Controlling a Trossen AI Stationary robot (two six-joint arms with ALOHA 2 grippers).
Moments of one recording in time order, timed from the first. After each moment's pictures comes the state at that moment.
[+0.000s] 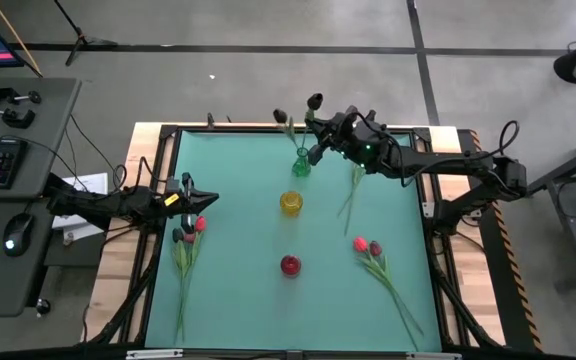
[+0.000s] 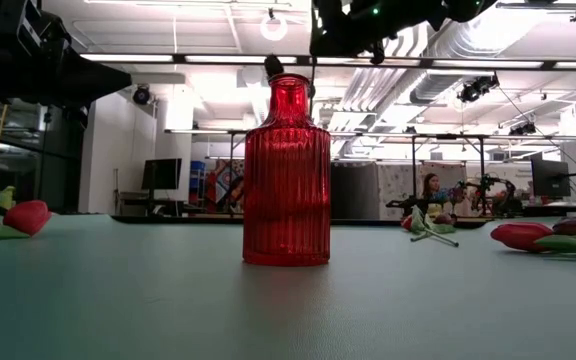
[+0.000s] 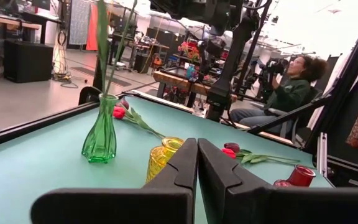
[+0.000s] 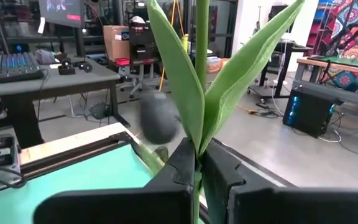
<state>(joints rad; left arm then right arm) -0.15 0.01 0.01 0.06 -0.38 -0.23 -0.26 1.43 1.05 0.33 0.41 -0.02</state>
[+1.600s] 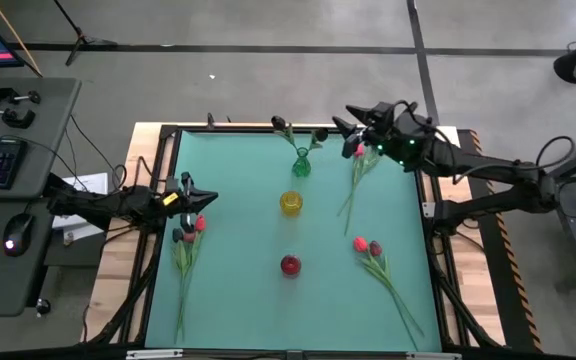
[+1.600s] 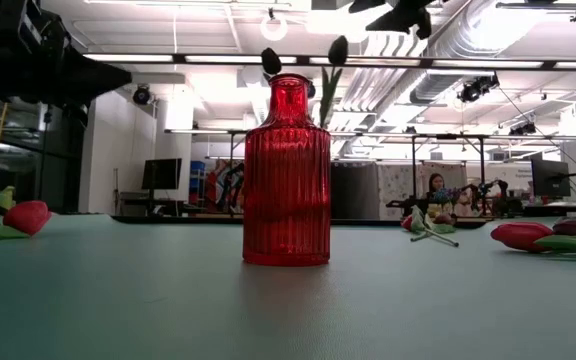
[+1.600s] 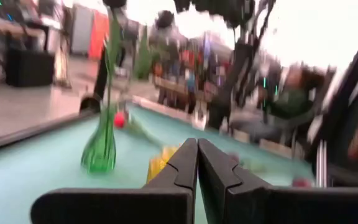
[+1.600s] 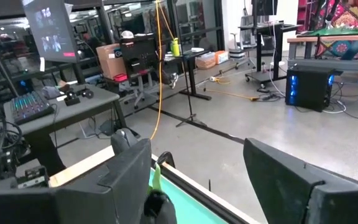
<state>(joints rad) -0.15 0.01 0.01 0.11 -0.40 -0.23 -0.26 1.11 1.05 0.01 0.44 0.18</state>
